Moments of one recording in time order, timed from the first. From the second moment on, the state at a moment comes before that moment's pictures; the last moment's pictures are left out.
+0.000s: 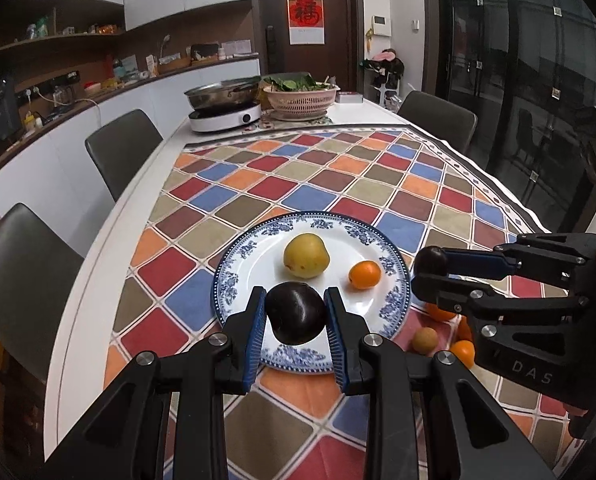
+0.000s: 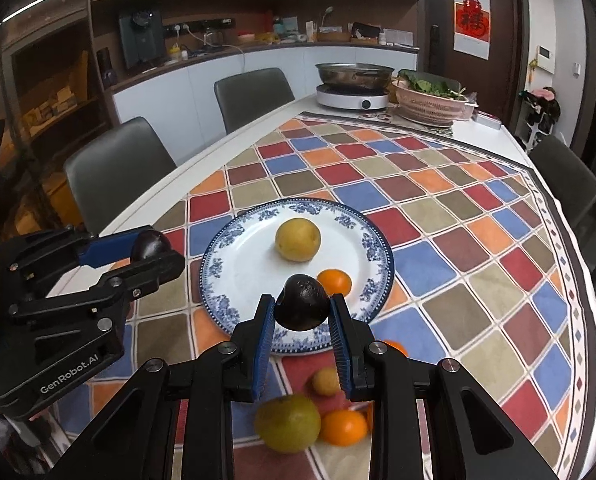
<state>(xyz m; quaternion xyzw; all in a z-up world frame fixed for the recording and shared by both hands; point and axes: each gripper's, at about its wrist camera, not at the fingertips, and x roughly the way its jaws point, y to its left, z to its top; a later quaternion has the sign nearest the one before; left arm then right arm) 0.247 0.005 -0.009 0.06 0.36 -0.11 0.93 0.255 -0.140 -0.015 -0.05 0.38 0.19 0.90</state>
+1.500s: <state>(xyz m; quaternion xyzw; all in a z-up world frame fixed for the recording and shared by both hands) 0.210 0.006 0.004 0.08 0.34 -0.09 0.93 0.230 -0.154 -0.001 -0.05 0.35 0.15 0.92</state>
